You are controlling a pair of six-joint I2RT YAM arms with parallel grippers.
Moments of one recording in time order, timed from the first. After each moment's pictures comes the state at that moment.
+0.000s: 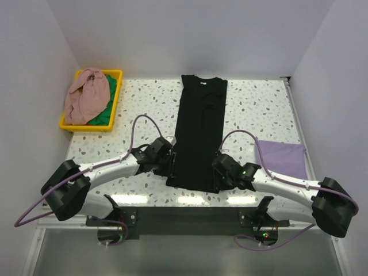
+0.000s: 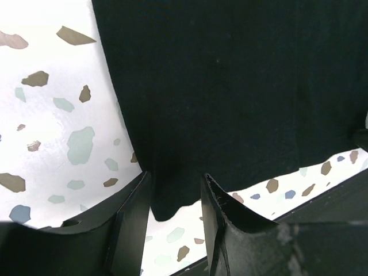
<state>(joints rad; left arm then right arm) -0.80 1.36 0.69 -0.36 0.06 -0.62 0.91 1.11 0.52 -0.52 0.14 0.80</state>
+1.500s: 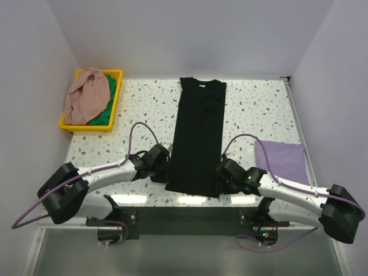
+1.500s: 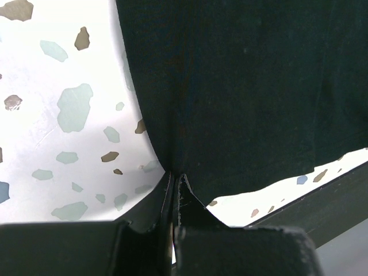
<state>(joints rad) -0.82 1.33 0.59 -0.34 0.08 -0.70 0.95 1.01 0.46 -0.58 0.16 0.89</state>
